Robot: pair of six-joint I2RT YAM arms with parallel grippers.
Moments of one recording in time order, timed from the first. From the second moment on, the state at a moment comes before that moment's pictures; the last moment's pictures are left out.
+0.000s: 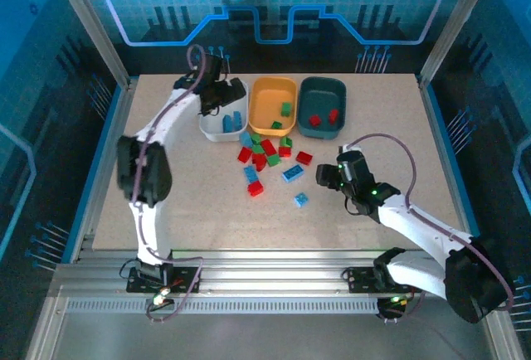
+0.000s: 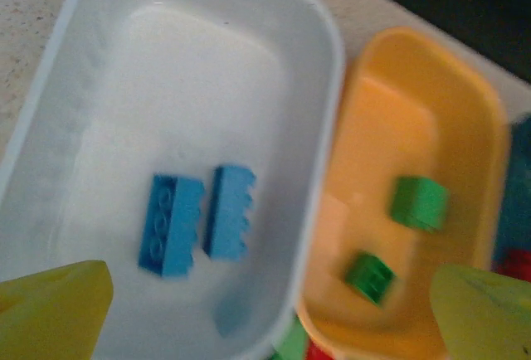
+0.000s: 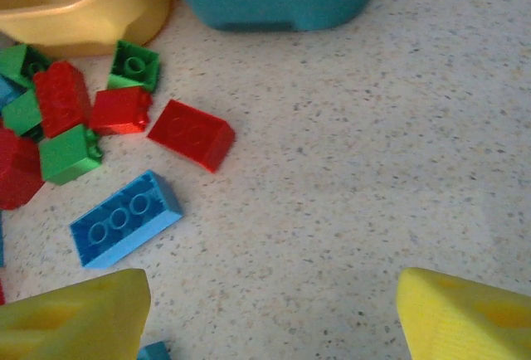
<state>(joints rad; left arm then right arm) -0.21 1.93 1.76 -0.66 0.02 -0.70 0.51 1.10 0.56 -0.21 0.22 0.50</state>
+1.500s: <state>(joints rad) -0.11 1.48 1.08 -0.34 0.43 -1.03 0.98 1.95 1.31 -0.44 0.34 0.34</state>
